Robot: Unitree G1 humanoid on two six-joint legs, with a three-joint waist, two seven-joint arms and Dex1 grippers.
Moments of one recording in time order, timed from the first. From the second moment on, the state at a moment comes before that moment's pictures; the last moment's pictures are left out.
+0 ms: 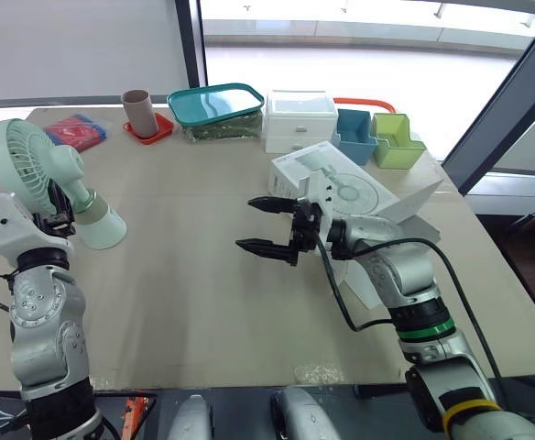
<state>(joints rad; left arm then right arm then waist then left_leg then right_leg) -0.22 0.22 0.48 -0.37 -0.26 0.28 0.15 -0.67 -0.36 0.17 0.02 0.40 0.39 1.02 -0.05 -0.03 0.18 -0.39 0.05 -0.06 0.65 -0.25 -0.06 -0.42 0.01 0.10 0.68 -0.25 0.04</state>
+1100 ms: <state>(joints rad) -0.13 0.24 0.35 -0.58 -0.37 0.33 -0.01 -0.71 -0.33 0.17 0.07 0.37 0.39 0.95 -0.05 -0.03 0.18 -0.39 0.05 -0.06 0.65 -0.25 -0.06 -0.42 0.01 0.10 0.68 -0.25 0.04</state>
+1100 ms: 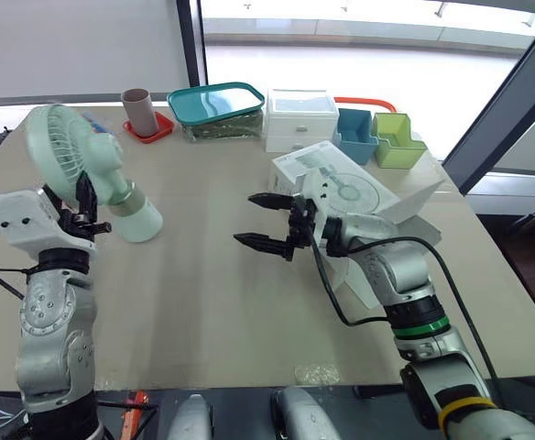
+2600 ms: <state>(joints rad) -0.19 0.30 0.17 -0.63 -0.48 0.44 -0.18 -0.95 -0.13 0.20 0.32 0.22 0.44 0.80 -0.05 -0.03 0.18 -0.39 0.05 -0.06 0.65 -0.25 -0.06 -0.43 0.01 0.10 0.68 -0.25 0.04</state>
